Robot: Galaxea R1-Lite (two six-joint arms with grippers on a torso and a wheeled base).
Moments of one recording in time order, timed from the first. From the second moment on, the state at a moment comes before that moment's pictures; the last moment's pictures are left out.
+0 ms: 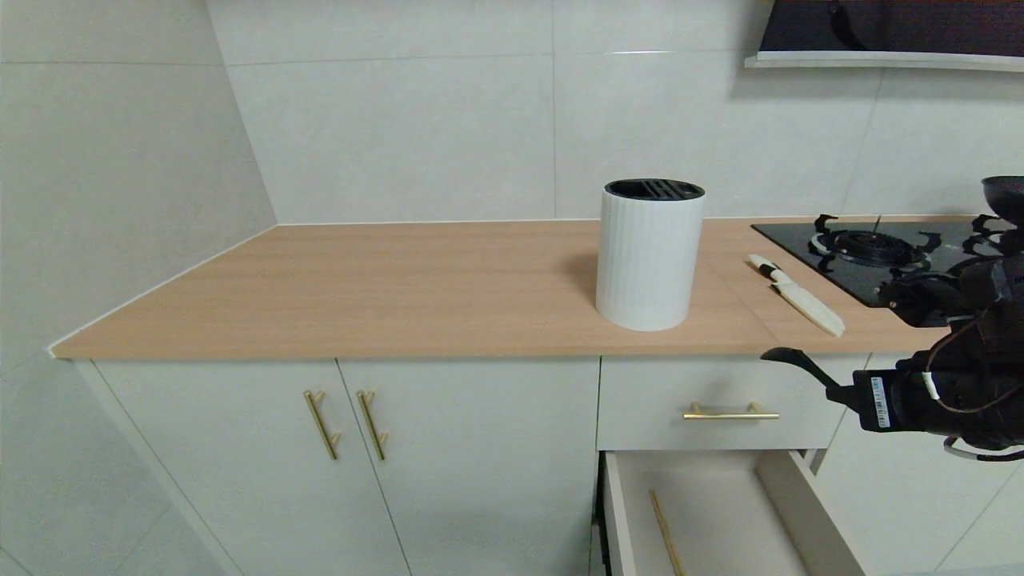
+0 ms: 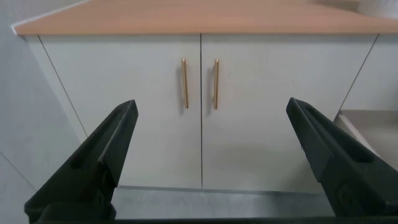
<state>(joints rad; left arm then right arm) 0.00 0.00 0.00 0.00 0.04 0.00 0.20 1.48 -0.77 -0.04 -0.05 0.11</state>
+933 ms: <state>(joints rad) 0.00 0.00 0.00 0.00 0.04 0.00 0.20 1.50 -0.77 -0.04 -0.05 0.11</state>
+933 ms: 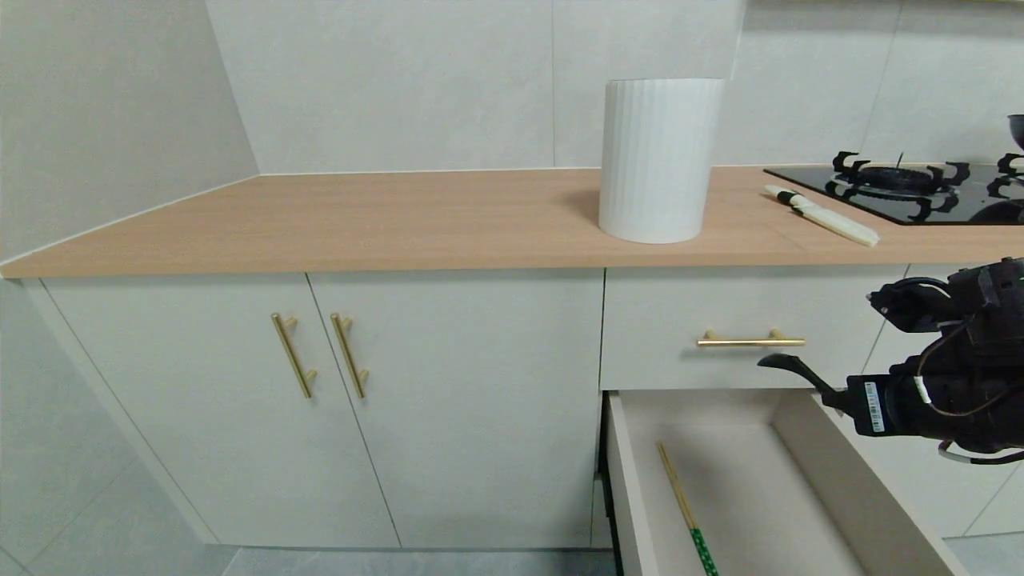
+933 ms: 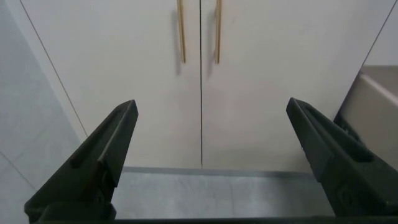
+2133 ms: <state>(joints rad) 0.00 0.00 0.00 0.00 0.04 0.00 0.20 1.97 -0.74 -0.24 -0.10 0.08</state>
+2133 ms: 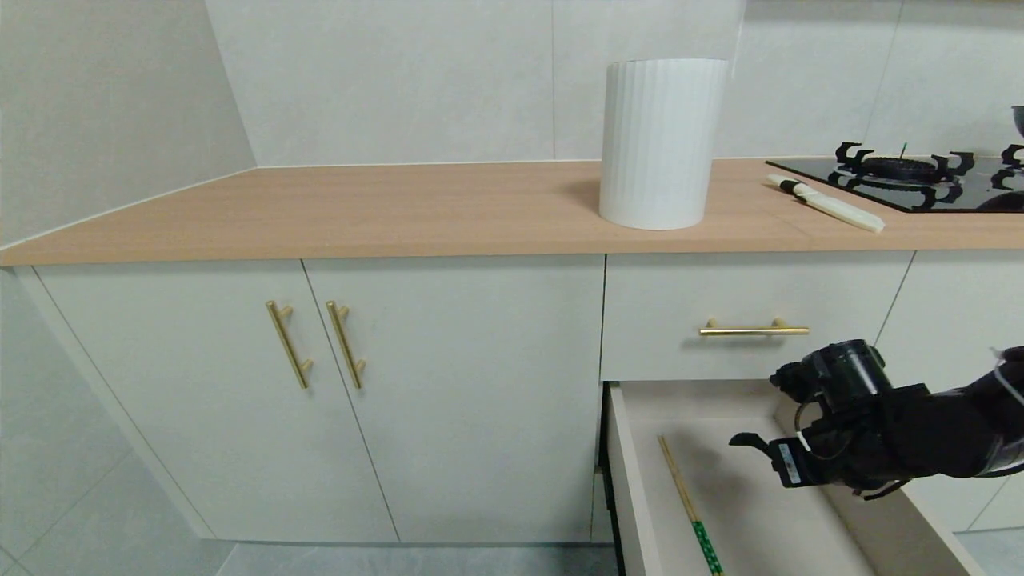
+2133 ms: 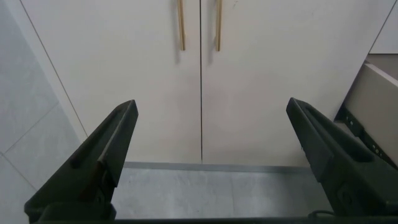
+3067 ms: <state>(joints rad) 0.00 0.00 0.00 0.00 0.04 0.00 0.24 2.34 -0.73 -0.47 -0.11 0.13</state>
